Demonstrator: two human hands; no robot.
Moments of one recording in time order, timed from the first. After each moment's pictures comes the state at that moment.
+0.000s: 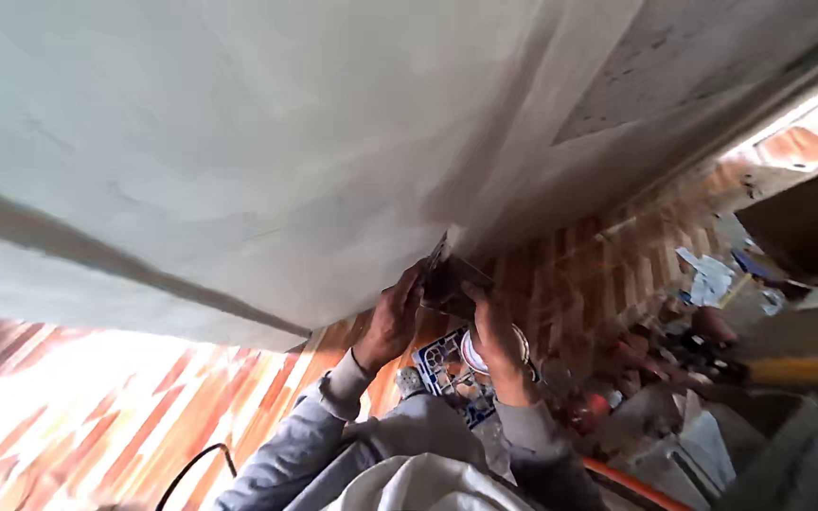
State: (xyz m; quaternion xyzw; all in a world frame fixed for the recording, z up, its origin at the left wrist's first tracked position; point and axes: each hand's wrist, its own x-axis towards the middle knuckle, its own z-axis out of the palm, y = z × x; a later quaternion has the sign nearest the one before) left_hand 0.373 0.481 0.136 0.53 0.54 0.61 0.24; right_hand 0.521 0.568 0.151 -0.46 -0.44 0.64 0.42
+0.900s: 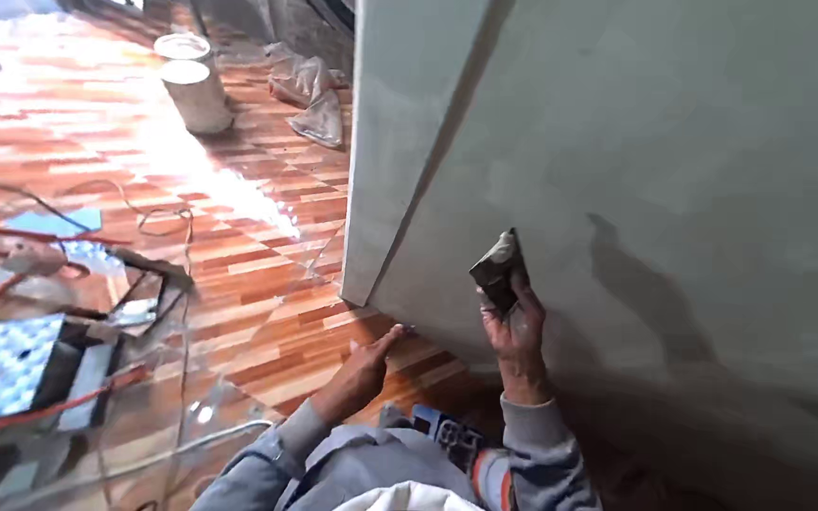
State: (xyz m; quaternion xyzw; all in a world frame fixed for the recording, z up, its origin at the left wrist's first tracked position) left_hand 0.336 0.191 0.055 0.30 0.82 0.47 0.13; right_hand 0.311 0.432 0.200 -0.06 -0.33 0.93 0.16
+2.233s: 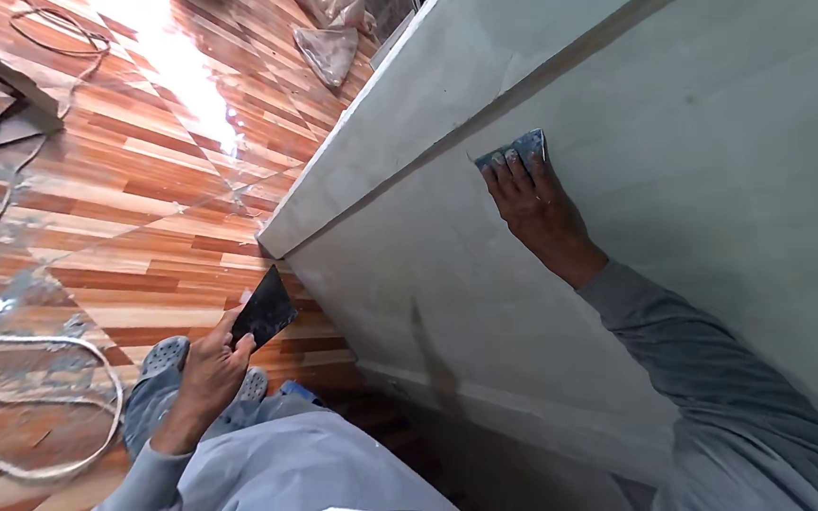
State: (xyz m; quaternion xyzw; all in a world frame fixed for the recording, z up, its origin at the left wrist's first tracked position) left_hand 0.409 0.216 -0.033 -0.16 0.76 0.63 -0.06; right_hand 0.134 0.516 0.309 -0.39 0.76 0.50 -0.09
